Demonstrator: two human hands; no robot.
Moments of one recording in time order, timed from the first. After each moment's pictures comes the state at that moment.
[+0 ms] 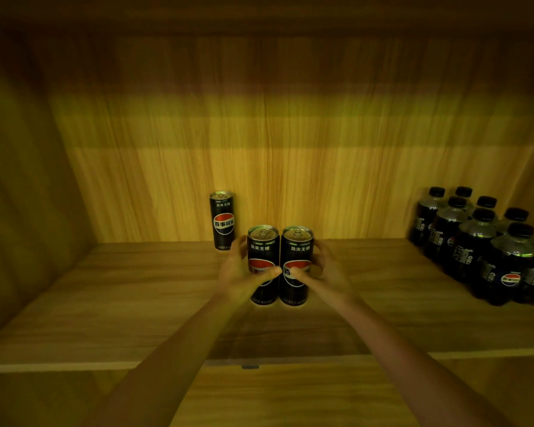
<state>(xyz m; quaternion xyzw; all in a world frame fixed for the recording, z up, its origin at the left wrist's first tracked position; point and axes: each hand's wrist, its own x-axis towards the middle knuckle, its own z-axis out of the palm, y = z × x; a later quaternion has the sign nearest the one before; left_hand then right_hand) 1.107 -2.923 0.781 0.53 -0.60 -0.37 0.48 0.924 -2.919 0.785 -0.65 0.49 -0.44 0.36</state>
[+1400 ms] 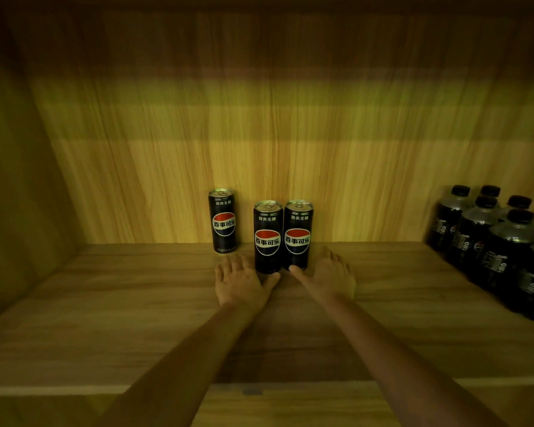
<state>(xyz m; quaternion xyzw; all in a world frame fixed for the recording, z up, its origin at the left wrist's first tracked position) 1.097 -2.968 0.752 0.75 -0.65 -0.04 0.15 0.947 -2.978 0.761 -0.65 0.71 -0.28 0.05</state>
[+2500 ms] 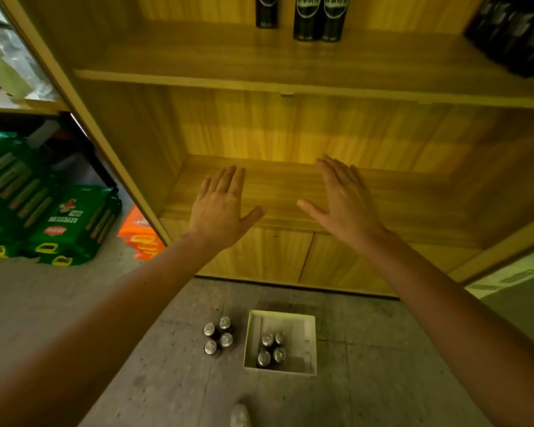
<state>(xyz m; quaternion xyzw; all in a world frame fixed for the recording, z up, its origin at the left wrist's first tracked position) 1.137 -2.578 0.645 0.69 -0.71 -0.02 0.12 0.932 -2.617 0.663 -0.83 0.54 -0.14 0.04</state>
